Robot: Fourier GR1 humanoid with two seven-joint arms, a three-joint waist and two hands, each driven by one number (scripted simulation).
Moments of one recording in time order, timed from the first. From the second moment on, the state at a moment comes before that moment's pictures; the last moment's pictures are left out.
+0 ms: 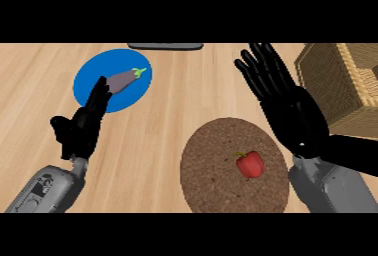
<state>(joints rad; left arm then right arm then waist) -0.28 0.41 -0.34 -1.42 0.33 0.40 0.01 -0.42 -0.24 0.28 -1.72 -0.47 0.00 -0.11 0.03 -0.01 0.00</state>
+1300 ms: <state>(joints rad) 0.00 0.47 -0.31 -1.38 0.43 0.29 0.10 -0.62 -0.54 0.72 -2.01 0.38 0.23 0.14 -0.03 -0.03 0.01</state>
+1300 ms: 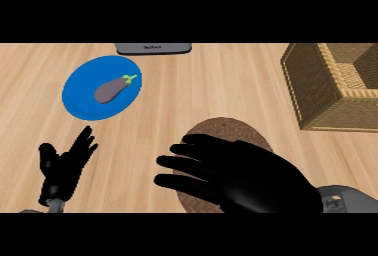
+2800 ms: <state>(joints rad) 0.03 0.45 -0.29 -1.41 0.39 0.25 0.09 -0.82 -0.85 0.44 -2.20 -0.05 0.88 0.51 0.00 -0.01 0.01</state>
